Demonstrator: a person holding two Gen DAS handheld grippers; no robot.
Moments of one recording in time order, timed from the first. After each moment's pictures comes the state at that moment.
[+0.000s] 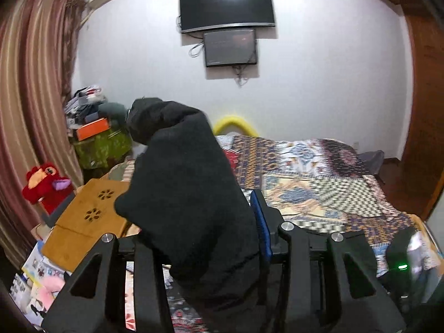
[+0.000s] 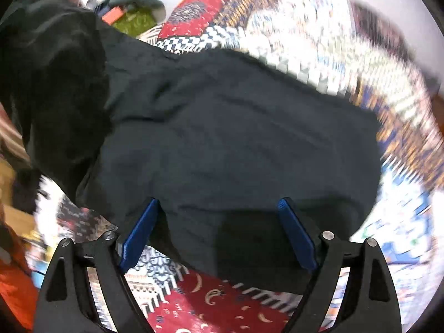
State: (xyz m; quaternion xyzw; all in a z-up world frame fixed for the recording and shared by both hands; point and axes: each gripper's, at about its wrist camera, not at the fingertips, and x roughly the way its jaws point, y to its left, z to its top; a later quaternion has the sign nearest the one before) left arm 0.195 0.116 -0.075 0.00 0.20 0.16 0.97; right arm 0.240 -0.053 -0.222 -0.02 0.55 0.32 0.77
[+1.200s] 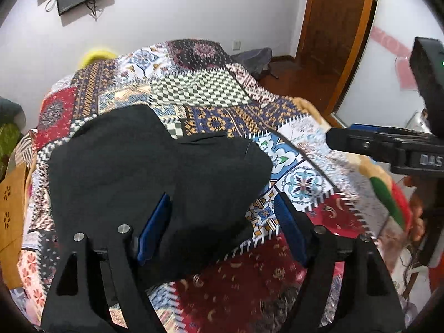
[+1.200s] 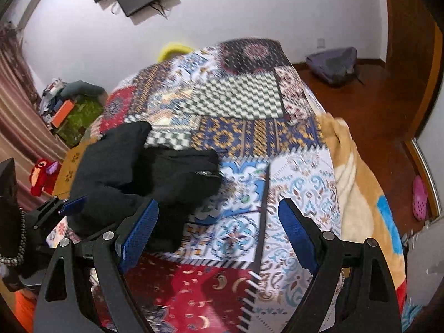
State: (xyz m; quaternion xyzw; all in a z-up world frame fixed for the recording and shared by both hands) left arm 0.212 -0.066 -0.149 0.05 0.43 -0.13 0.89; right arm 0.206 -0.256 -0.130 0.10 0.44 0.17 0.87
